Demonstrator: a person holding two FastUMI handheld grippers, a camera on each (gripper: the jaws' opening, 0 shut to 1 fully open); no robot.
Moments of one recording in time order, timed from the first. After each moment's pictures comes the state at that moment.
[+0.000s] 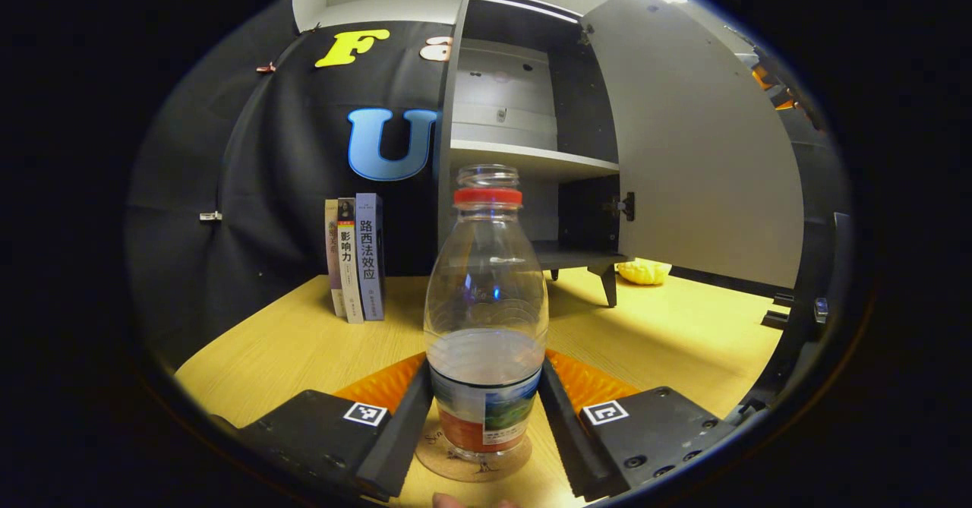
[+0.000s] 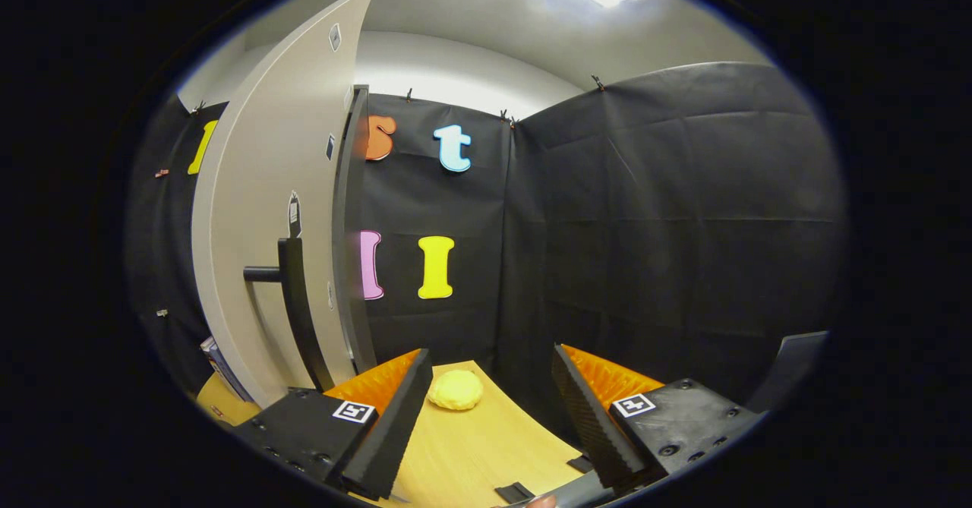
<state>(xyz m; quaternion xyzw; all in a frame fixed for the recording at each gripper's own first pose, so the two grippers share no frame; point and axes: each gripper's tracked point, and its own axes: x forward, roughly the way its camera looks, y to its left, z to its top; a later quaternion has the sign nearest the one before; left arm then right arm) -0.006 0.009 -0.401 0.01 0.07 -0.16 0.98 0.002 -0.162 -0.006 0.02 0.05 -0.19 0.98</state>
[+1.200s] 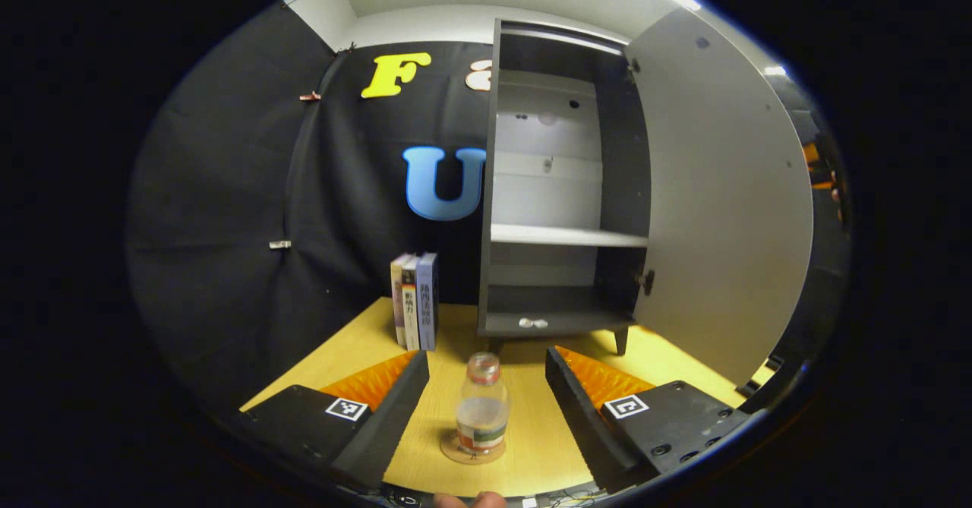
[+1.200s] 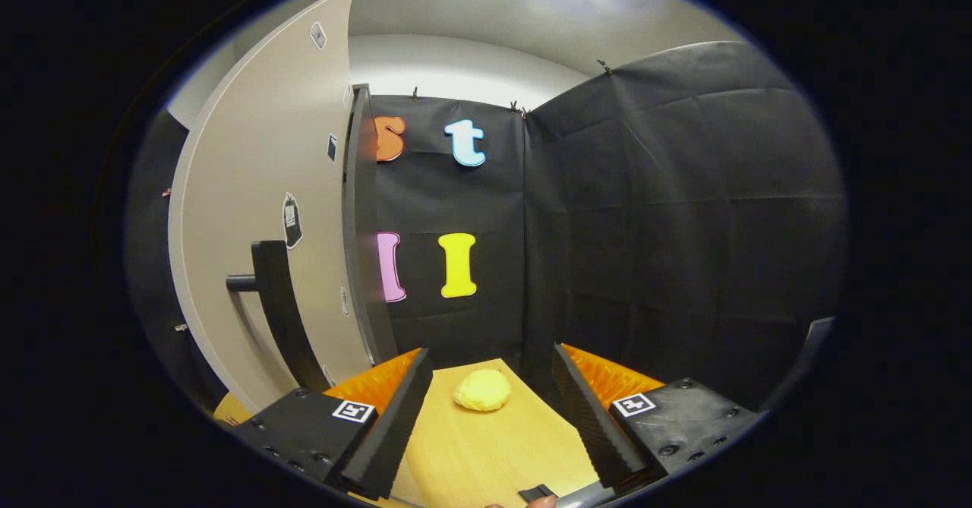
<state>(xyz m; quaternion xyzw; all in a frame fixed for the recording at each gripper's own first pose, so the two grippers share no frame) -0.071 0.015 -0.200 -0.01 0.06 -0.04 1.00 0.035 -0.158 -0.013 0.05 0.05 -0.14 0.99</state>
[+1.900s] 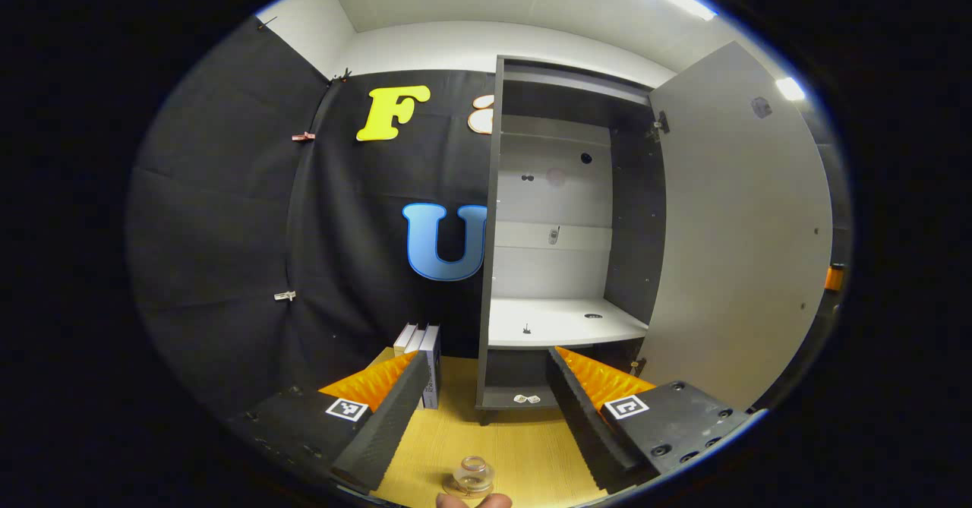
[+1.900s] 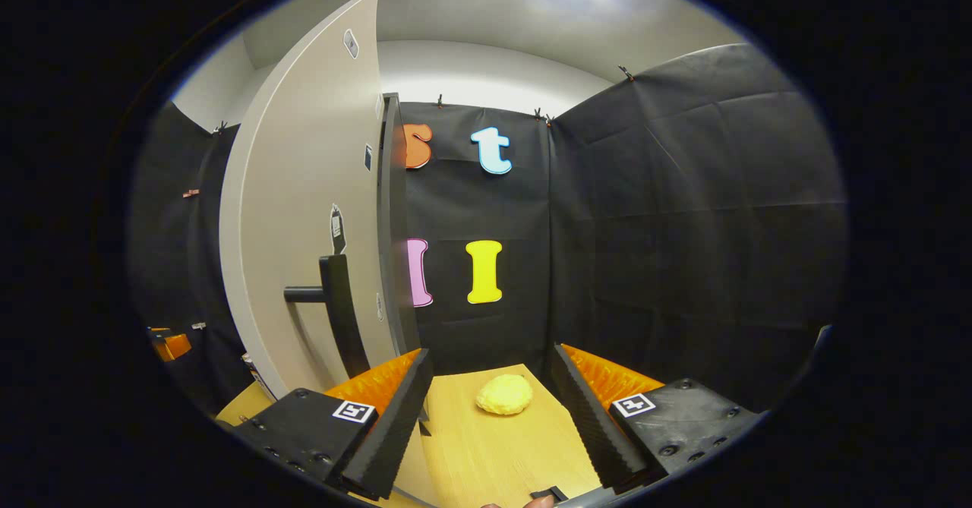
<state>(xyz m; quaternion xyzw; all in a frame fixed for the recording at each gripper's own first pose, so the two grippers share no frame) -0.031 0.015 -0.038 -0.02 0.04 -0.03 1.00 0.029 -0.127 -0.001 0.05 0.04 -0.10 0.99</state>
